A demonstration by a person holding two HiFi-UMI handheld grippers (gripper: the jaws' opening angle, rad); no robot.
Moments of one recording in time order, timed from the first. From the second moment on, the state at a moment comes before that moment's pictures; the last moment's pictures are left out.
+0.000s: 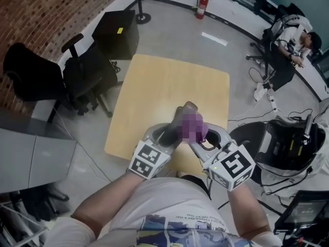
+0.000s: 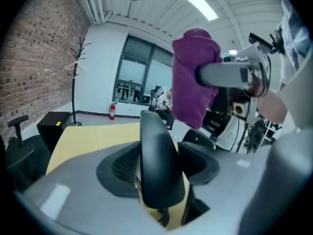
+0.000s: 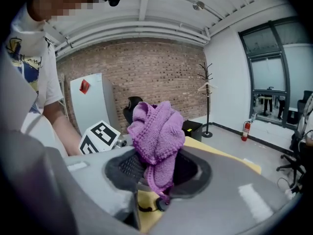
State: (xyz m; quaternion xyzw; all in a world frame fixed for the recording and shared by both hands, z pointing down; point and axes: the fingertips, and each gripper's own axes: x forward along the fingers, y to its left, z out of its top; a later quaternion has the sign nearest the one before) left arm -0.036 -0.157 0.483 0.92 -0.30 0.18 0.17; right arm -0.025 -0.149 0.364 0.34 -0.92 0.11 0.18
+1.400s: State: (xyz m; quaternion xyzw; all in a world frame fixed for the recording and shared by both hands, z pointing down) left arm -0.063 -0.117 0.455 0.96 -0.20 0.10 0.19; right arm 0.002 -0.204 0.357 0.46 -0.87 0.06 0.20
